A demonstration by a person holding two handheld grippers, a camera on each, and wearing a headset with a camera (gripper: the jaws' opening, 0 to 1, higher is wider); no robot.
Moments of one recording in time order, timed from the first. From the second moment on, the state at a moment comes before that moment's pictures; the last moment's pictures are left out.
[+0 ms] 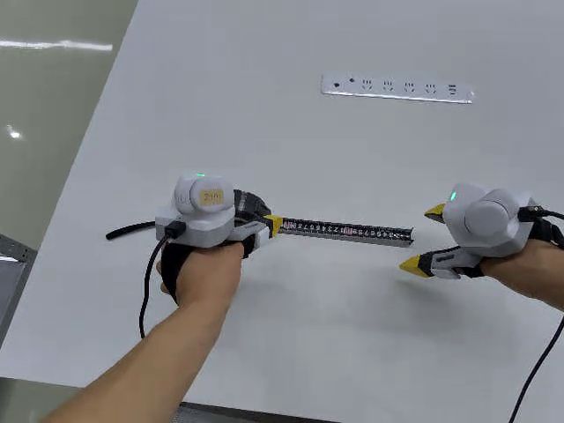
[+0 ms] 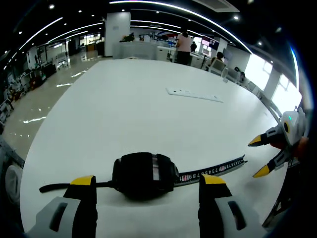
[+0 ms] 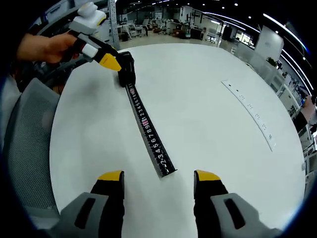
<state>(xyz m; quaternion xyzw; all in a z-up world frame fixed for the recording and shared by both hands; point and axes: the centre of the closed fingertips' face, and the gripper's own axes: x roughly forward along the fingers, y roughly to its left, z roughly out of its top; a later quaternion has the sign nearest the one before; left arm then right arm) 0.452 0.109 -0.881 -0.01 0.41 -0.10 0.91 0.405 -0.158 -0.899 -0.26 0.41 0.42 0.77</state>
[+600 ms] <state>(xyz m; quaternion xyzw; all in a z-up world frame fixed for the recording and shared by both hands) 0.461 0.106 -0.893 -0.01 0.41 -0.10 0.90 0.412 -0.157 -0.918 -0.33 0.40 0.50 0.69</state>
